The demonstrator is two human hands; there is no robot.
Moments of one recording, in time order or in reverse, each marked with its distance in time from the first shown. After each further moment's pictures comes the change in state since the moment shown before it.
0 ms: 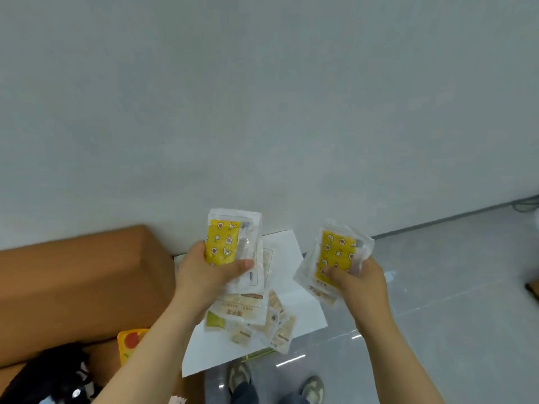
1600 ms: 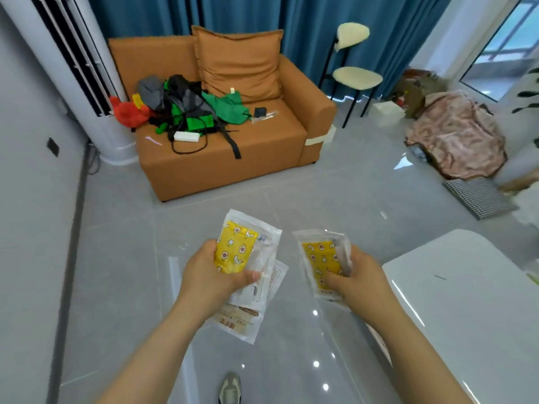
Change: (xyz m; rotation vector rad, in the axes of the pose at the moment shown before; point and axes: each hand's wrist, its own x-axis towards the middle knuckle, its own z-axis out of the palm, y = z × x) left_hand -0.438 0.054 0.705 0.860 -1.407 0.737; right_hand -0.261 0.200 -0.629 0.177 1.250 0.459
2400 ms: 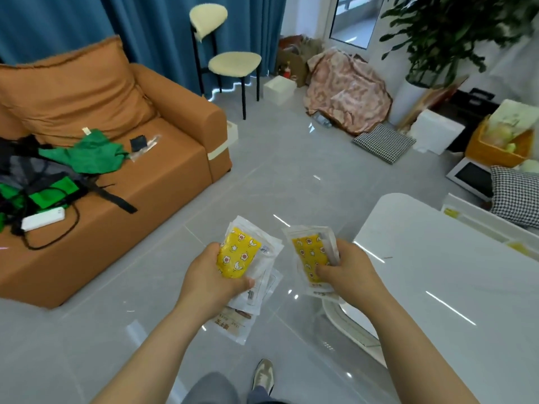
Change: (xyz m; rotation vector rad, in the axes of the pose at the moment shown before) left_hand 0.214 0.178 0.200 0.368 -0.413 0.240; right_hand 0.204 0.061 -0.149 0.097 0.277 0.315
